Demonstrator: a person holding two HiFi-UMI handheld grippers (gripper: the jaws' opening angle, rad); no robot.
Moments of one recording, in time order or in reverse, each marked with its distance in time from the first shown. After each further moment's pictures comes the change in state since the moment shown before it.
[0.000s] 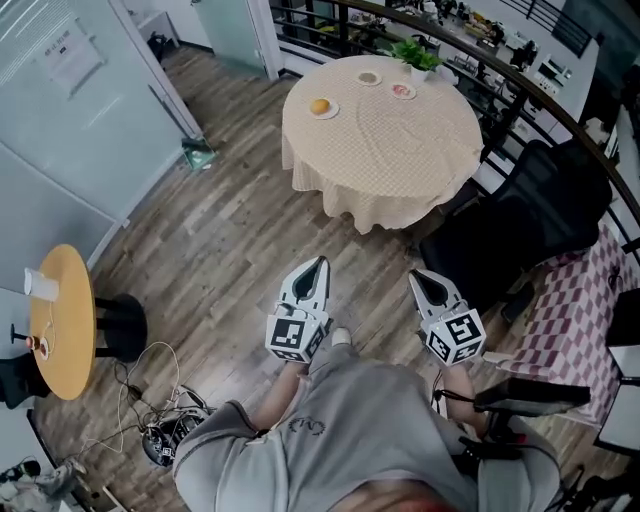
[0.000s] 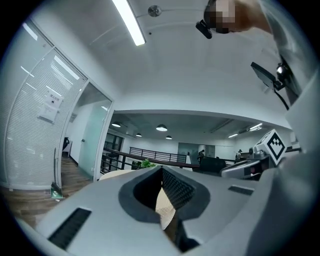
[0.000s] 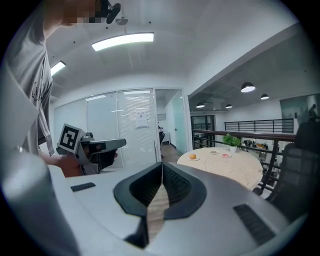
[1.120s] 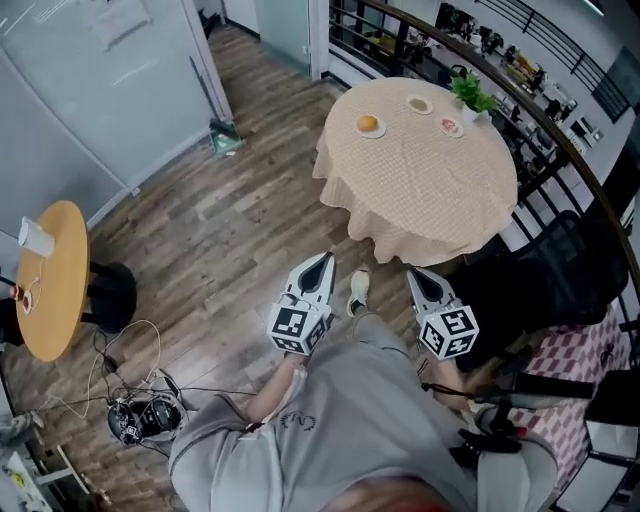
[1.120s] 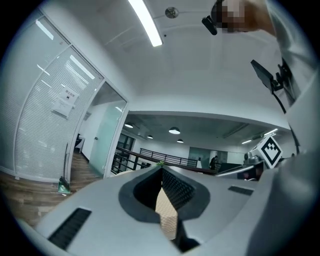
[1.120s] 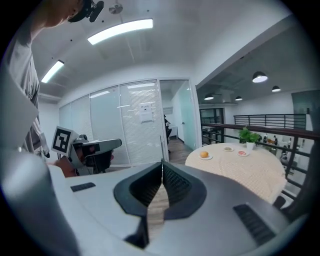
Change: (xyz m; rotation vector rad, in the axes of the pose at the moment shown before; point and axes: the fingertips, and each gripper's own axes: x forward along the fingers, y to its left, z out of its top) left arm 0.037 0.110 -0.006 -0.087 -0.034 0.115; right arm 0.148 -0.005 0.011 0.011 0.090 0.095
